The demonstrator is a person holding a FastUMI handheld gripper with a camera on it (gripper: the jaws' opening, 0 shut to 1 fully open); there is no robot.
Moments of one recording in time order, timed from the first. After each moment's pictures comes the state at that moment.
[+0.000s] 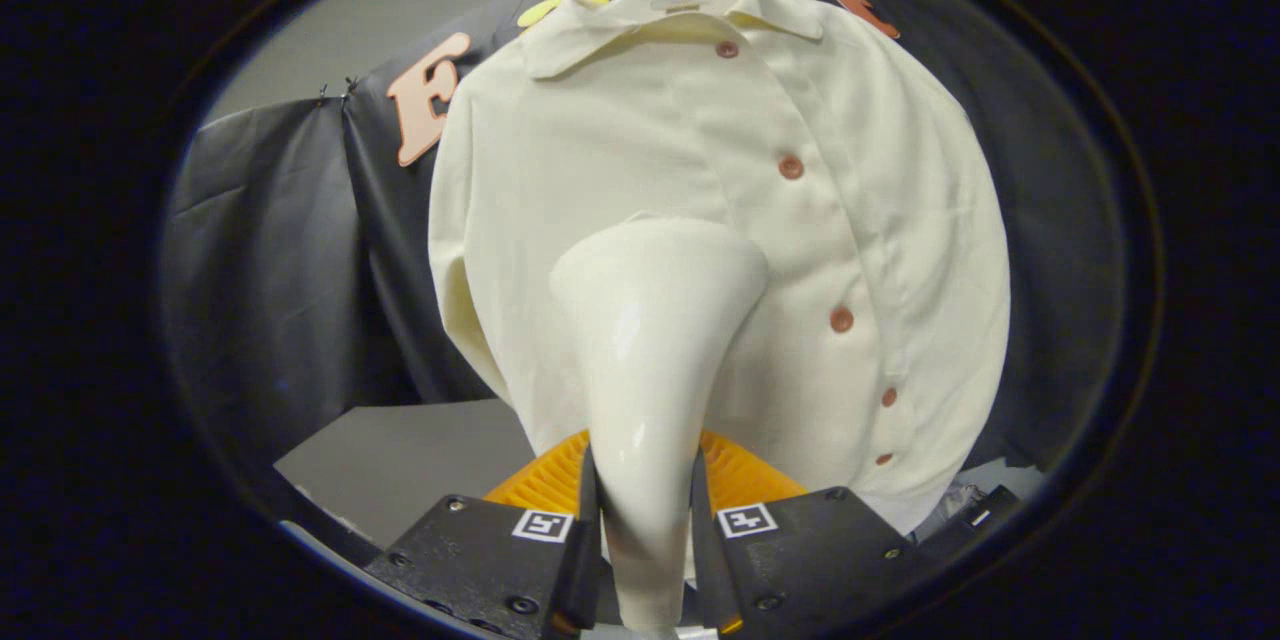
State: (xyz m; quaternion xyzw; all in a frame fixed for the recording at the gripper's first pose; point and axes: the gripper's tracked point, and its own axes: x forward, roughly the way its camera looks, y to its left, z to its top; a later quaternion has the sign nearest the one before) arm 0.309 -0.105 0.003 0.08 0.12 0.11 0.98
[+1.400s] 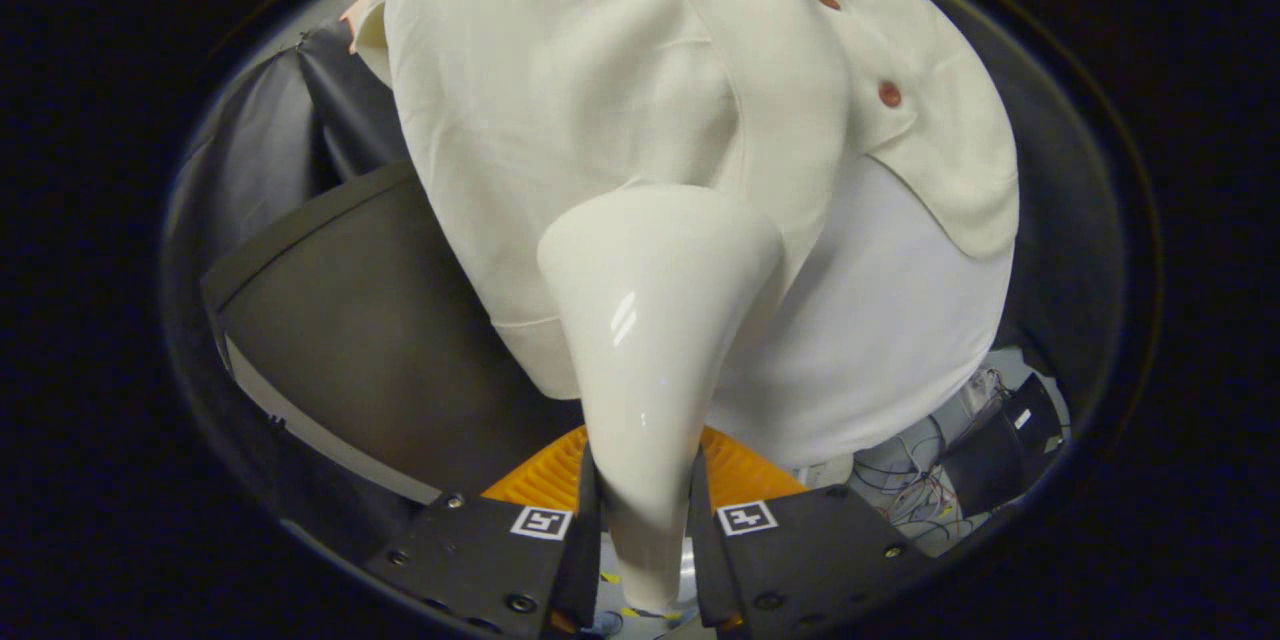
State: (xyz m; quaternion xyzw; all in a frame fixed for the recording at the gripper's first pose) arm 0.271 -0.117 -0.173 0.11 0.31 0.11 0.94
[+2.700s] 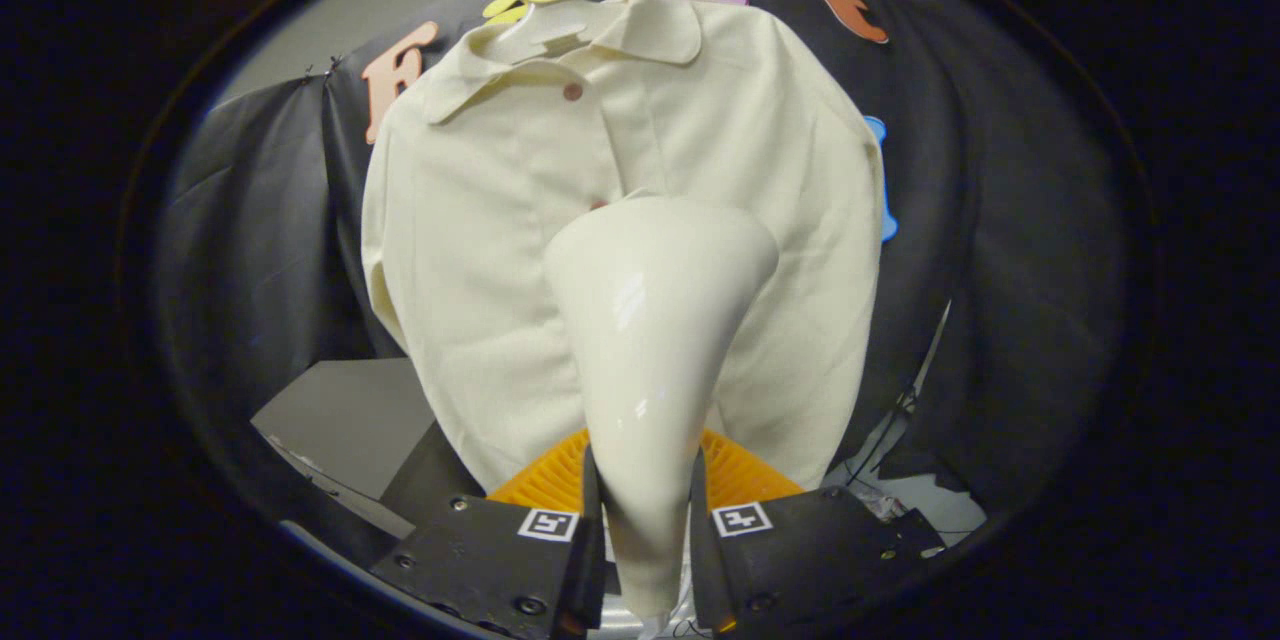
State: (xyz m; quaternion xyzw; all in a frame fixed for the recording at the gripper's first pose) arm 0.363 -0.236 0.129 0.02 0.15 0.09 0.98
